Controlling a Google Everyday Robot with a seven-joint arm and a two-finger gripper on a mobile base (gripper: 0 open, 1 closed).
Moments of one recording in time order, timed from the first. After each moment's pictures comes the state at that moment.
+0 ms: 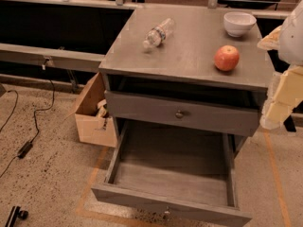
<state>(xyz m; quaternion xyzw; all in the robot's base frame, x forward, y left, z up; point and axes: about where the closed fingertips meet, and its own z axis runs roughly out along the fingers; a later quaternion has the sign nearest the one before) 0.438 -0.216 0.977 -0.60 0.78 -0.04 0.16</state>
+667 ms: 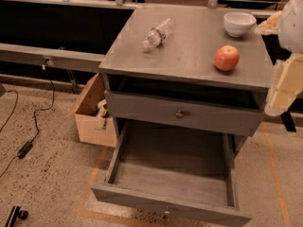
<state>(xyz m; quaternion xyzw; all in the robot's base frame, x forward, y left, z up) 0.458 -0.219 0.993 -0.64 0.74 -0.07 0.17</state>
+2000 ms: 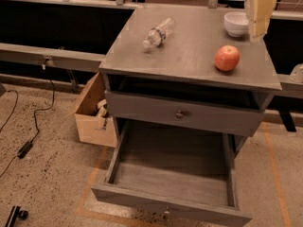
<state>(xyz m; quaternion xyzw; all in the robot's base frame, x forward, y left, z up) 0.601 -0.187 1.056 -0.80 0.54 -0.20 0.15</state>
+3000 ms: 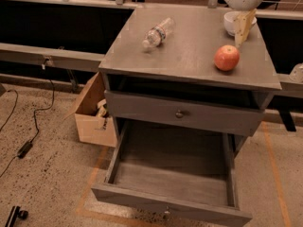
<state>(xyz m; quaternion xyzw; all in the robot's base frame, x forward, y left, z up) 0.668 -0.175 1.006 -0.88 0.34 -0.22 0.24</state>
